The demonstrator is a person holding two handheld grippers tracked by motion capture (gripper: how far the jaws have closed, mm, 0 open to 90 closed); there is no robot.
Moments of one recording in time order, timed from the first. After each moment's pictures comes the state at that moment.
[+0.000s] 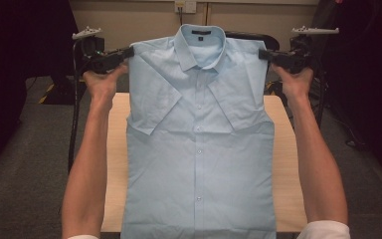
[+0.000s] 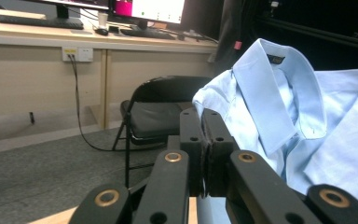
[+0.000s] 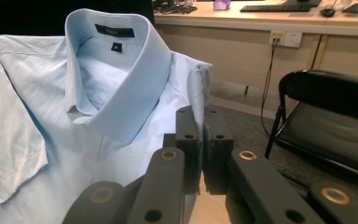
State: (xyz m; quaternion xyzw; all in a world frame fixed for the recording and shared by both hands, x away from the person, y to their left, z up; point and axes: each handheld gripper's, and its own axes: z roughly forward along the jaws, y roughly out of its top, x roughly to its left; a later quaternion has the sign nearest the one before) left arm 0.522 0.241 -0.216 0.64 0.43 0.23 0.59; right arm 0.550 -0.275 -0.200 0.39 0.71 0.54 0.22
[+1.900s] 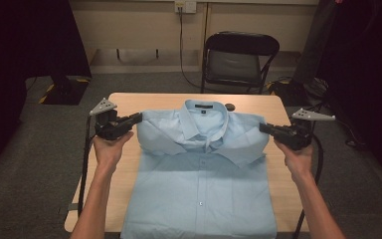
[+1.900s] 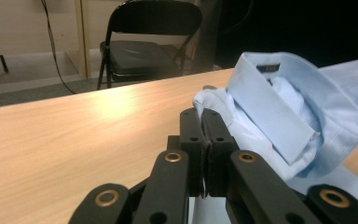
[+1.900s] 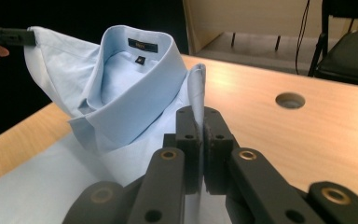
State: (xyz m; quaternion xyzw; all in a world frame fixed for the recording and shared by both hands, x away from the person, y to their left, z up) left arm 0.432 0.230 -0.348 0.70 0.43 0.18 0.55; right arm 0.427 -0.301 -0.348 0.40 0.73 0.54 0.14
